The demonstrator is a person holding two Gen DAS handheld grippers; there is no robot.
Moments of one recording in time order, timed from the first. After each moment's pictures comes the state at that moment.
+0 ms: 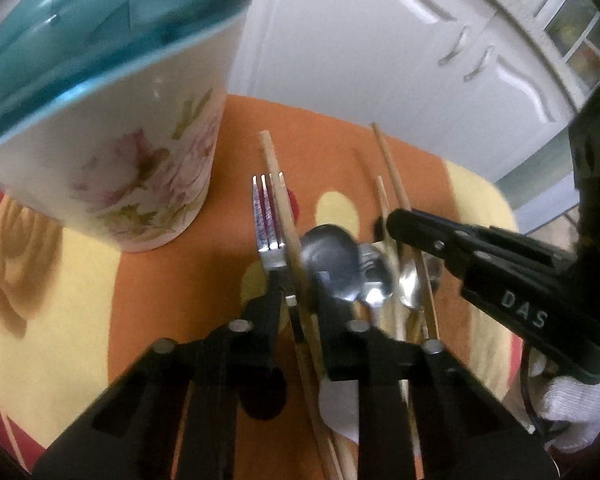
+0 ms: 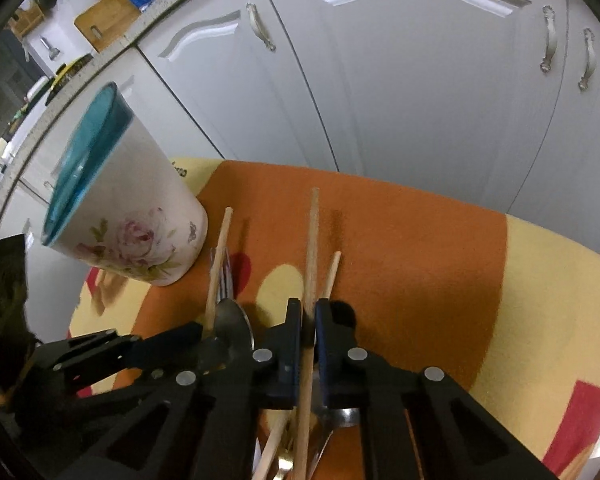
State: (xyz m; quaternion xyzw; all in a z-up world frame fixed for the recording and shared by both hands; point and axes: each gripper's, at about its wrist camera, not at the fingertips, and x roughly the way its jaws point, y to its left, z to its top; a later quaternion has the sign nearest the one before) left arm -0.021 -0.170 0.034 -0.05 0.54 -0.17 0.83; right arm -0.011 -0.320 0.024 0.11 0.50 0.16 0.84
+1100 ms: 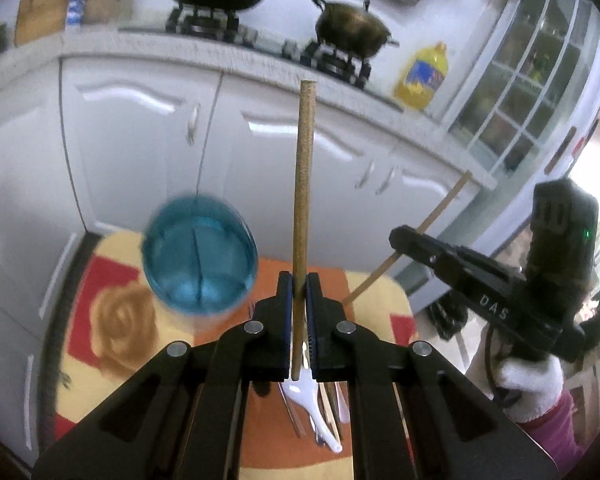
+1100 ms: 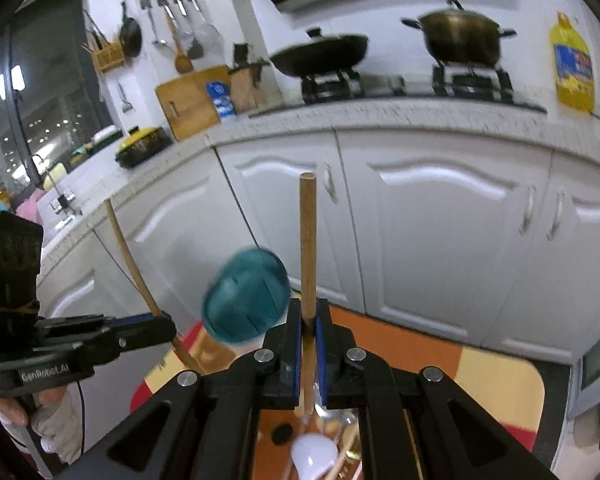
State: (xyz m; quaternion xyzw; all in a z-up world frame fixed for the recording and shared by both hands) left arm -0.081 -0.089 0.238 -0.09 0.38 -0.24 0.89; right arm -0.082 -0.298 0.212 0.08 0.31 0.19 0.93
